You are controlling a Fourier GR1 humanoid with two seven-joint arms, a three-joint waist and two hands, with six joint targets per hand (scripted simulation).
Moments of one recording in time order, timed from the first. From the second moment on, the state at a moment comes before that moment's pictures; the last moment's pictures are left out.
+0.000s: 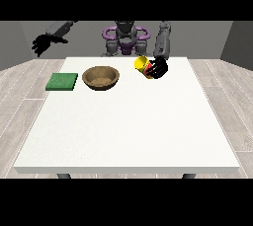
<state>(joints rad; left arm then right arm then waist) -0.59 0.15 0.08 -0.75 -0.33 0.53 -0.59 -0.35 -0.43 -0.36 -1.03 -0.27 0.39 -0.39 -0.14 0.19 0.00</state>
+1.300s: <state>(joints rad) -0.71 0.01 -0.46 -0.90 -1.06 0.49 0.25 -0.32 -0.50 -0.41 -0.65 -0.20 0.39 -0.52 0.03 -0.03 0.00</state>
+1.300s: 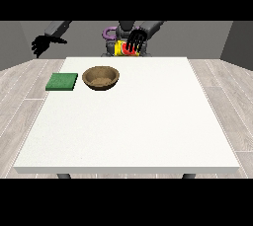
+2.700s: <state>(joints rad) -0.94 0.01 -0.79 -0.92 -1.52 0.05 0.36 -0.49 -0.46 -0.36 -0.61 -0.18 0.33 -0.47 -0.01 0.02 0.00</state>
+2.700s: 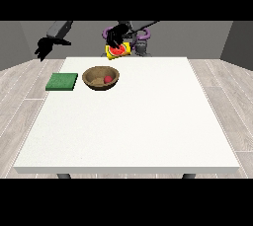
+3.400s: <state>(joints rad) -0.89 0.02 -0.59 -1.09 -1.45 0.08 0.31 -0.49 -0.47 -0.39 -0.57 -0.23 0.33 -0.44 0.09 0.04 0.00</state>
